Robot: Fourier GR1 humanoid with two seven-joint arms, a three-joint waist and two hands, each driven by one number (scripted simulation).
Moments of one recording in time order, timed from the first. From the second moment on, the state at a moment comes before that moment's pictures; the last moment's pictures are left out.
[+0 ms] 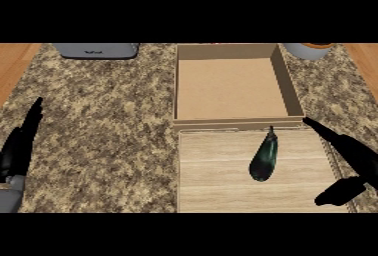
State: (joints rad) left arm -0.11 0.55 -0.08 -1.30 0.02 0.29 0.04; right arm -0.09 -0.79 0.34 -1.53 0.11 0.14 0.12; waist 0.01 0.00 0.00
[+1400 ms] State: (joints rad) left arm -0.07 0.46 0.05 -1.36 -0.11 0.20 0.07; right arm -0.27 -0.46 0.27 -1.44 0.34 0.45 0.31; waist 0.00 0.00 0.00
